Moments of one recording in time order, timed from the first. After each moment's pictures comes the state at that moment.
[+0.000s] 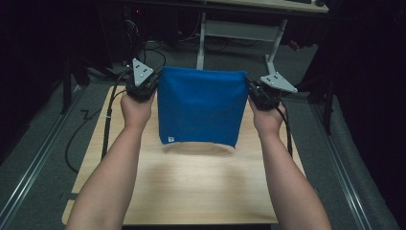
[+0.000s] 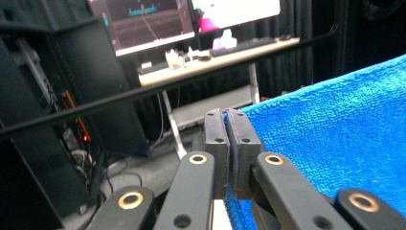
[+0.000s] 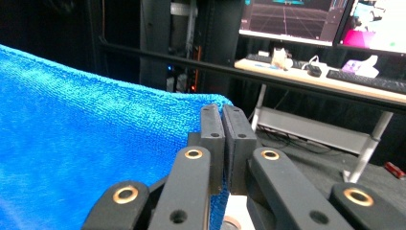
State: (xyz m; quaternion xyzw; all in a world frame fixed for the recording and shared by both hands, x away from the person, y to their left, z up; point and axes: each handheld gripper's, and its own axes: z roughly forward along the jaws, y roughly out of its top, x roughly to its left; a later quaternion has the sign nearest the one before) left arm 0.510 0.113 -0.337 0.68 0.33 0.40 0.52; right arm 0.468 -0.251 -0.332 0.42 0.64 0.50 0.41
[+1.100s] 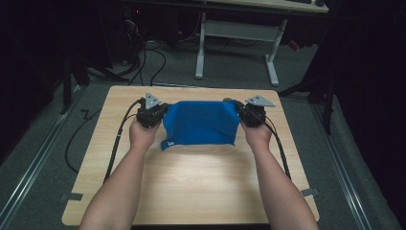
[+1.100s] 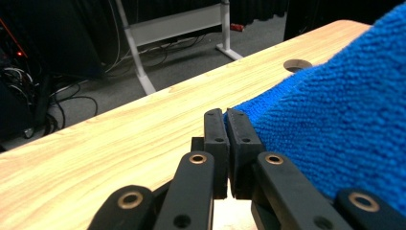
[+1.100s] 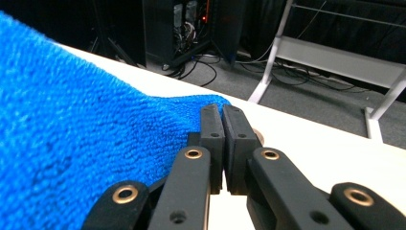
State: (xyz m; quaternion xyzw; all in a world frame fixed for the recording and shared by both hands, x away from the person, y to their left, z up) left arm 0.516 0.112 -0.457 0.76 0.37 0.28 0.46; right arm 0.492 -0.252 -0.437 0.46 0.70 0.44 0.33
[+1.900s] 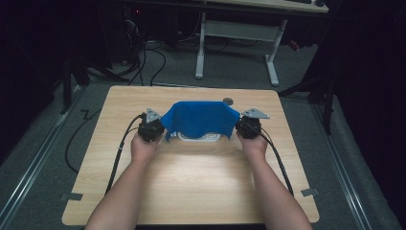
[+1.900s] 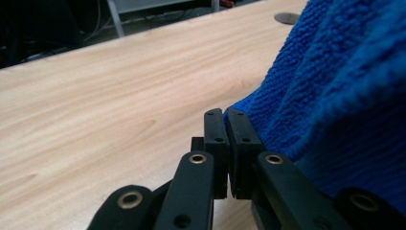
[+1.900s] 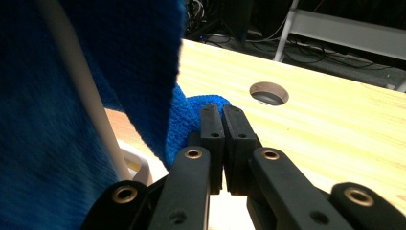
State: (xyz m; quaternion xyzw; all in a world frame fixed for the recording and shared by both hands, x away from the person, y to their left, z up) left arm 0.500 0.115 -0.507 0.77 0.39 0.23 0.45; right arm 0.482 -0.251 -0.485 0.47 0.71 0.43 0.30
